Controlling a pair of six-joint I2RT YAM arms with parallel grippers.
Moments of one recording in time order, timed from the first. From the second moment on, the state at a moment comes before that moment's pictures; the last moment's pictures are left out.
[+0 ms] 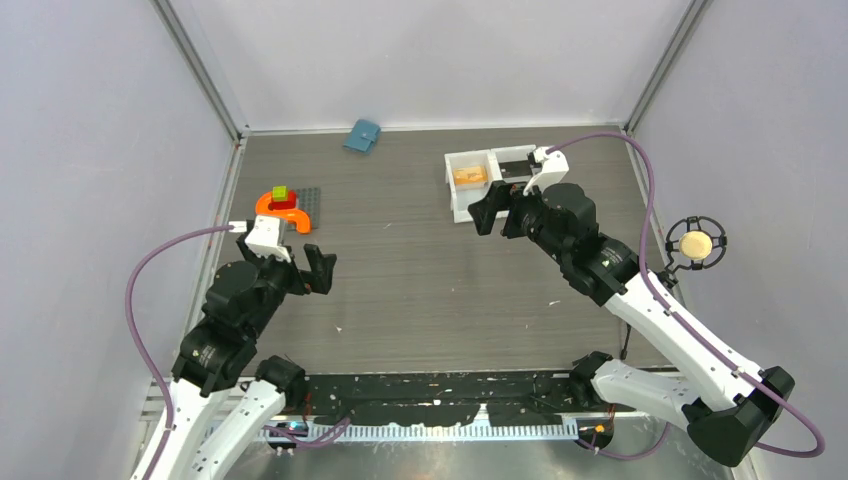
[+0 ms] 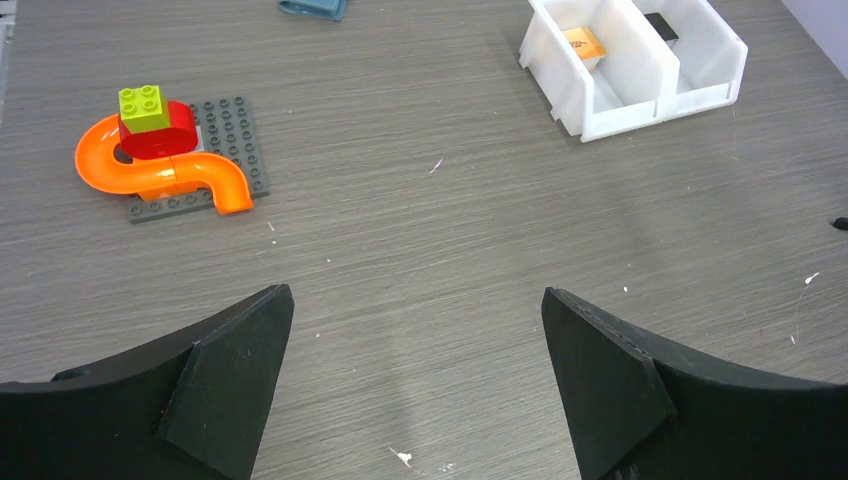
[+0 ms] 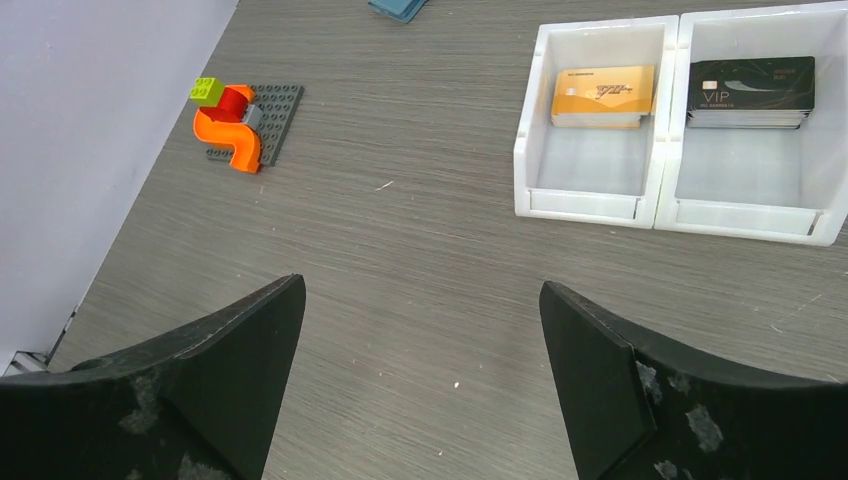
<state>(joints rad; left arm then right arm) -0.43 0.44 0.80 -0.60 -0.14 -0.18 0.64 1.00 1.03 -0.32 0.16 0.41</state>
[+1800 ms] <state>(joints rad) -0.11 2.39 1.82 0.03 0.07 -1.17 0.64 0.80 0.92 -0.14 0.04 0.34</state>
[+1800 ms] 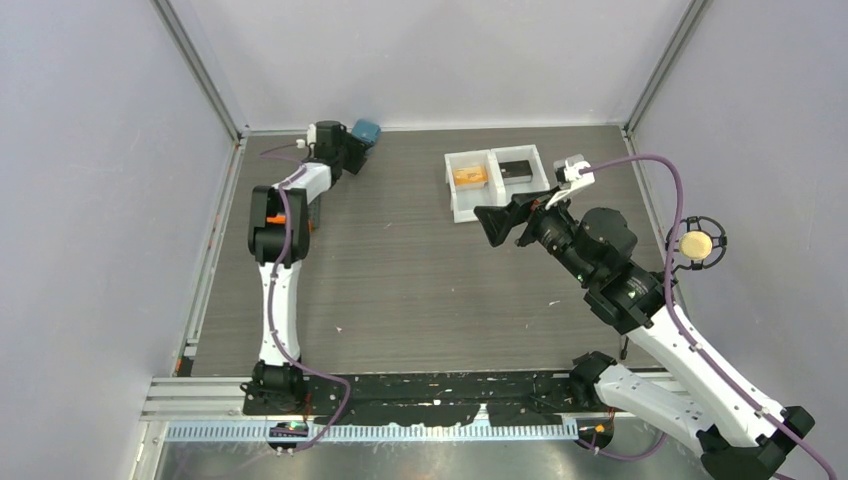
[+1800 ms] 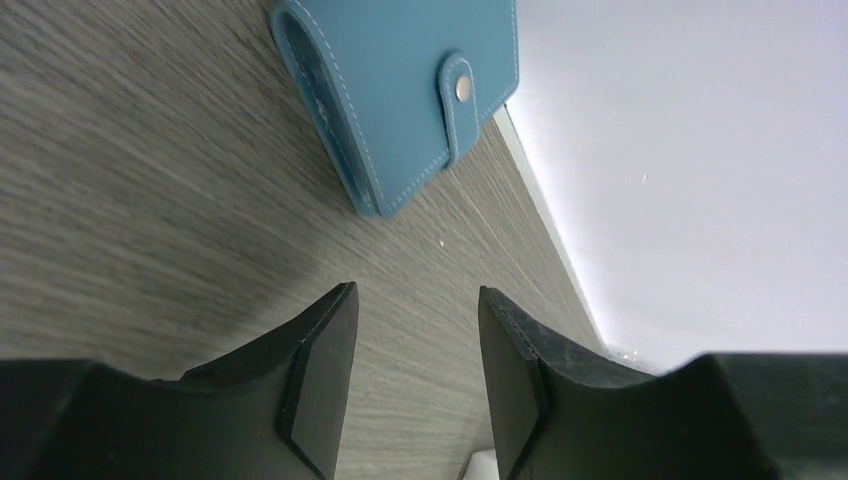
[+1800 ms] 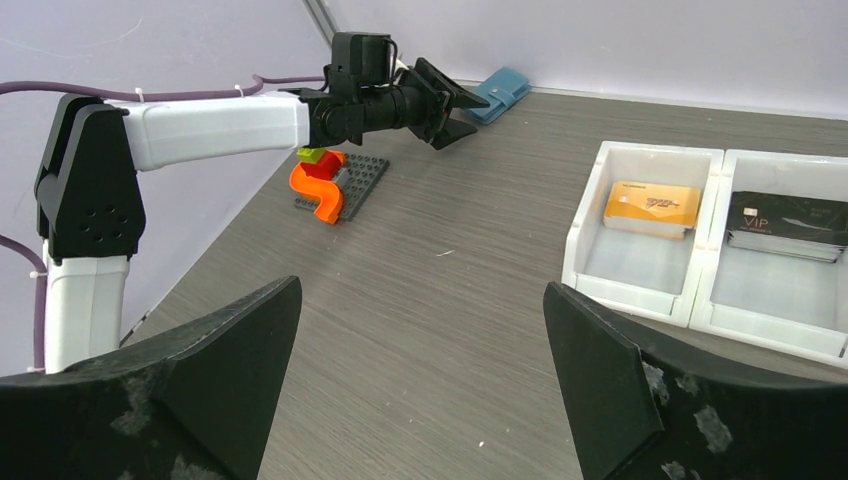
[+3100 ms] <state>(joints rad) -0.07 2.31 1.56 0.20 0.13 -1.32 0.64 0.90 0.94 -0.13 0.07 0.32</state>
